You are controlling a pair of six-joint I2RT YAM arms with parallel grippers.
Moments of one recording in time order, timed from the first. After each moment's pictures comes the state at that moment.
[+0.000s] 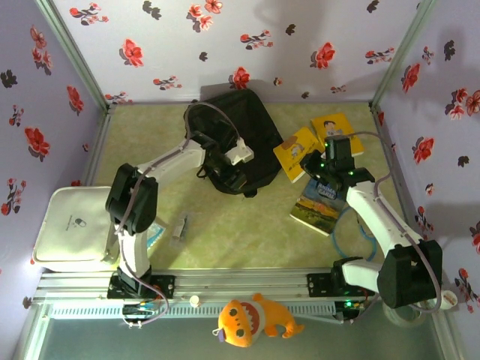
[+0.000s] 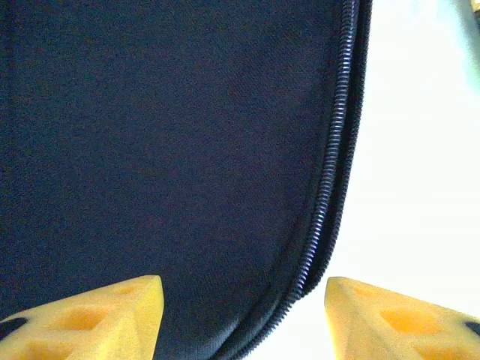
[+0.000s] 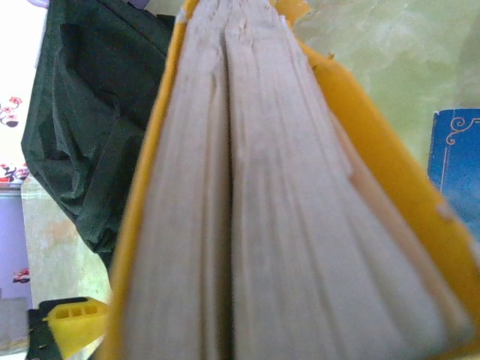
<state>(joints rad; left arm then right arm) -0.65 1.95 1.56 -0.83 0.29 0.30 0.22 1.21 0.89 -0.43 -0.18 0.85</state>
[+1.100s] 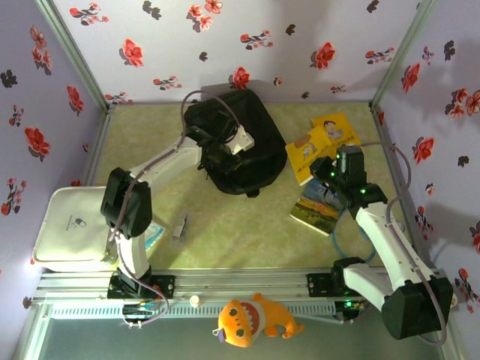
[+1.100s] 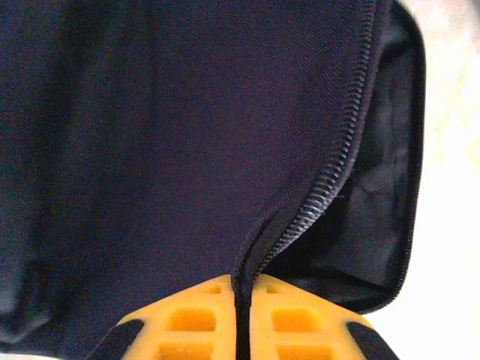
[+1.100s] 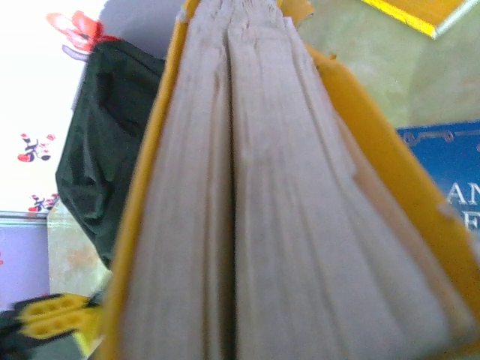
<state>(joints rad) -0.65 1.86 1.59 -0.73 0.13 0.29 0.20 0.99 0.79 -0.45 -0.13 0.88</state>
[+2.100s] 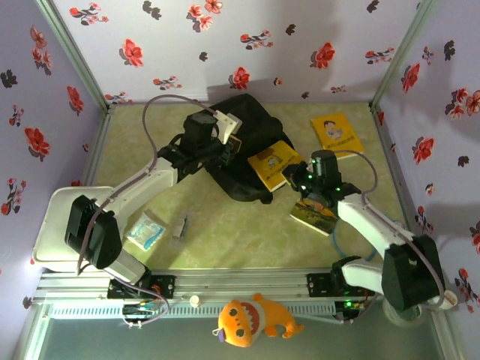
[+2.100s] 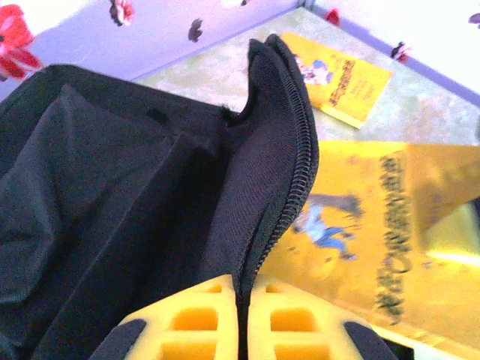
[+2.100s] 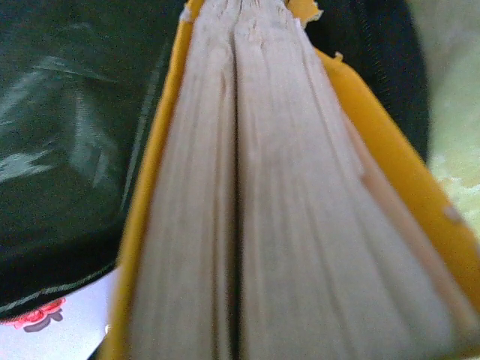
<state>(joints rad) -0.65 1.55 1.27 -0.22 0.17 0.00 0.35 1.24 0.70 -0.10 -0.35 1.17</state>
